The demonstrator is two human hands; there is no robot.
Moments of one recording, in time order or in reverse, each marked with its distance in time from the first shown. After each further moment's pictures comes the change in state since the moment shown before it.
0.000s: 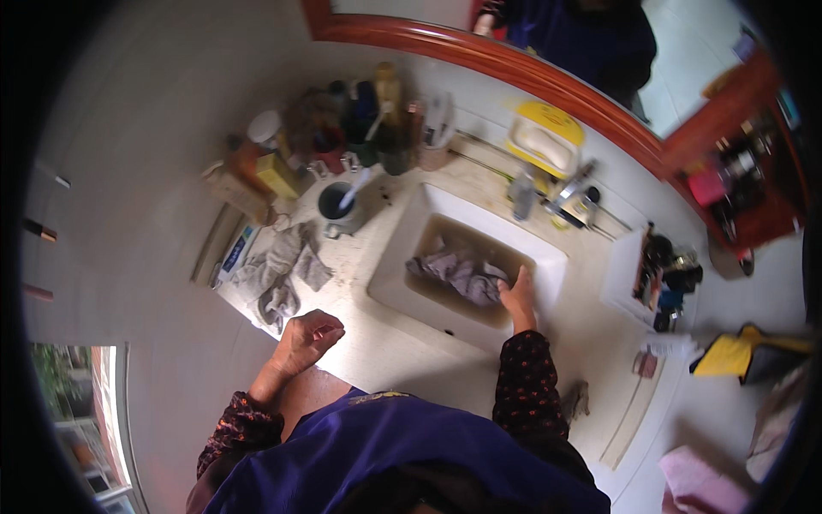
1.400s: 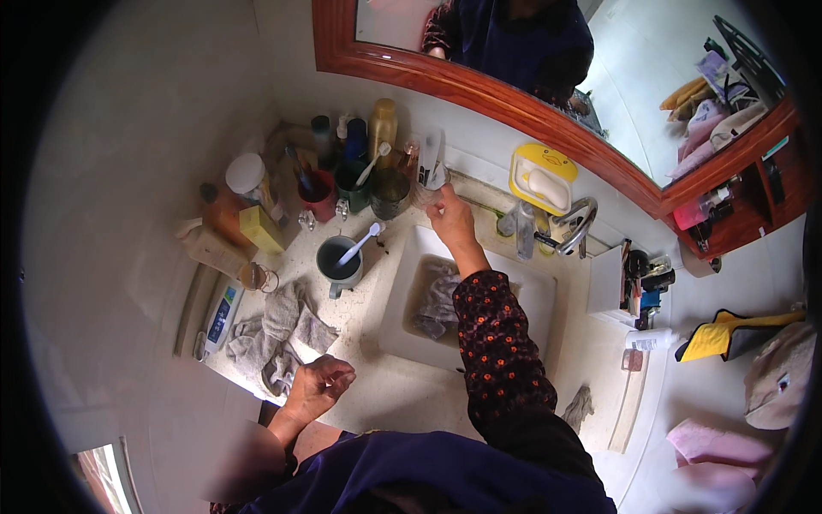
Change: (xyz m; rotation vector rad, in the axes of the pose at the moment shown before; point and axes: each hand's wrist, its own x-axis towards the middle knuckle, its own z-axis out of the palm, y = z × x) left_hand 0.032 -0.065 -0.021 -0.158 -0.023 0.164; right_hand 0.136 -0.283 0.016 0.245 0.058 -0.424
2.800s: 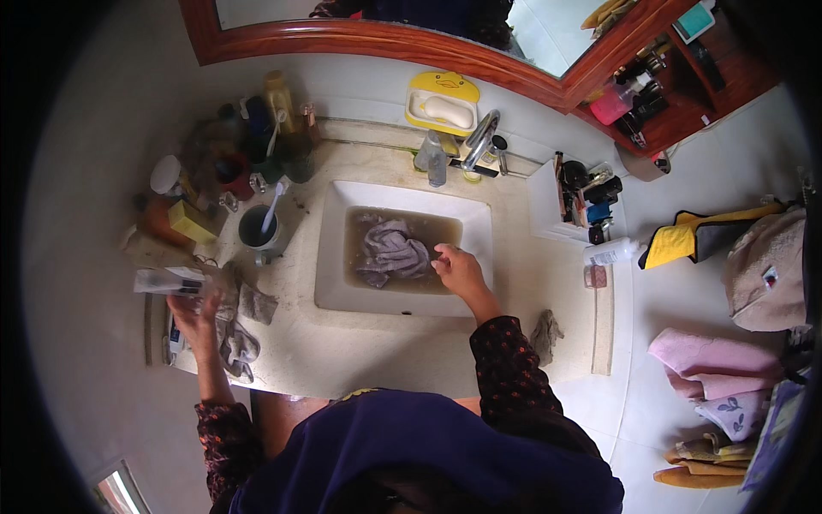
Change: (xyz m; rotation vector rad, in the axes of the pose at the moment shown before) left_hand 0.047 -0.066 -0.067 -0.296 0.737 0.069; right_hand -0.232 0.067 -0.154 -0.094 -0.215 0.260
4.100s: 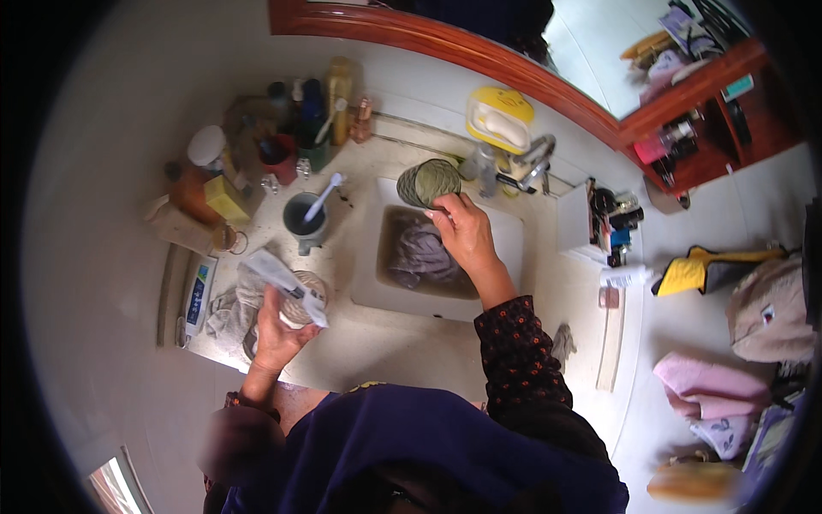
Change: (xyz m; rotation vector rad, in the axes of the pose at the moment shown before) left_hand -0.056 0.028 0.032 0.078 -0.519 0.091; right_hand 0.079 -0.155 -0.017 0.045 0.219 -0.392
